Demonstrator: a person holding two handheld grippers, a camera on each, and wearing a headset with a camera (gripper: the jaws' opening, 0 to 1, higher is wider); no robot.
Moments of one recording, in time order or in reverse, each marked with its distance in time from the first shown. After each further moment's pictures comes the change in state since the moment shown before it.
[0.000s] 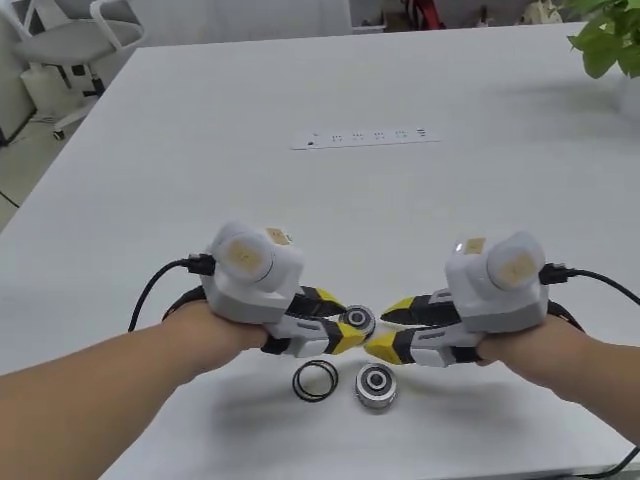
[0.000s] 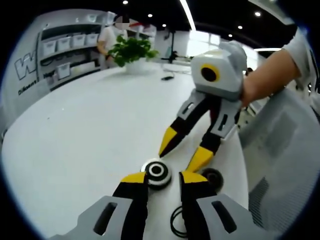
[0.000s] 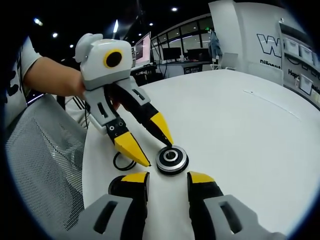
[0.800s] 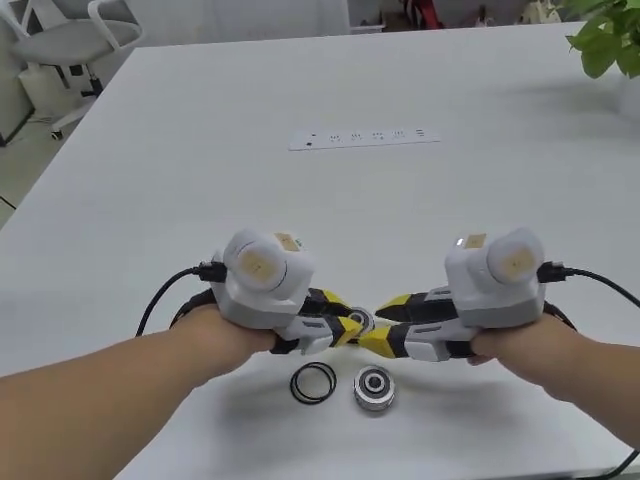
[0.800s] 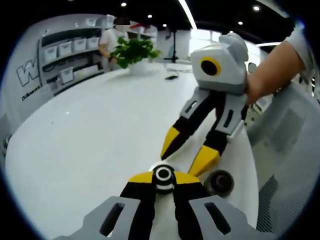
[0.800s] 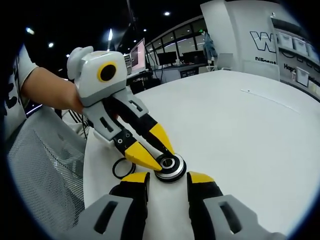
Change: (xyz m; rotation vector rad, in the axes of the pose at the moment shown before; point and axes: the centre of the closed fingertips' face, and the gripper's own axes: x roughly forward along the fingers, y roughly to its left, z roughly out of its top) left arm 0.006 0.007 0.002 0.035 -0.010 0.059; right arm 0.003 -0.005 0.008 0.062 -0.046 0.002
